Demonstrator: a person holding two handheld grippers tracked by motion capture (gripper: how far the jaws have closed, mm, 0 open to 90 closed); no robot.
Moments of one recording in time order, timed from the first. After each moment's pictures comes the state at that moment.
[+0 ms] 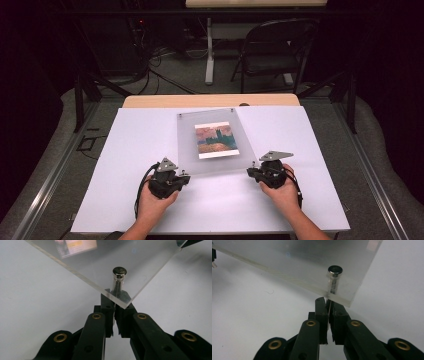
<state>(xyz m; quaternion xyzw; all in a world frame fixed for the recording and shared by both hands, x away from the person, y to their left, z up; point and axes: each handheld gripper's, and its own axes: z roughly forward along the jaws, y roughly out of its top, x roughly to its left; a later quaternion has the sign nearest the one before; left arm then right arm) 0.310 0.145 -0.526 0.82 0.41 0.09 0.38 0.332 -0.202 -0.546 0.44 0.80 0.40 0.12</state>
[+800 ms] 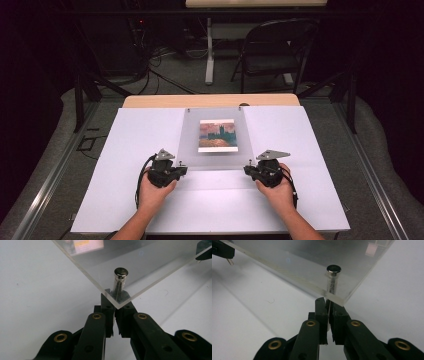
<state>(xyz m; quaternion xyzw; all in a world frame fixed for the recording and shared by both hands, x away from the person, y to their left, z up) 0.342 0.154 -0.534 0.80 0.45 0.08 0.39 0.337 -0.192 -0.547 0.44 0.79 0.41 0.13</state>
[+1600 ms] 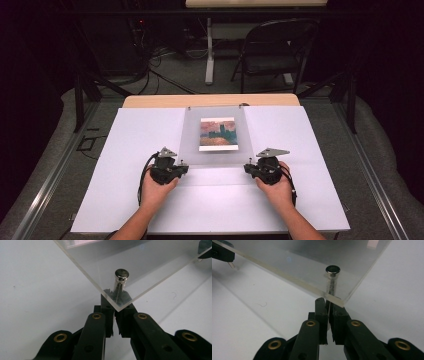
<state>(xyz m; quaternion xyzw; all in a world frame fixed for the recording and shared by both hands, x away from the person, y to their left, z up) 0.351 0.152 -0.542 0.81 0.45 0.08 0.38 0.346 -0.192 -0.554 0.45 0.78 0.41 0.12</state>
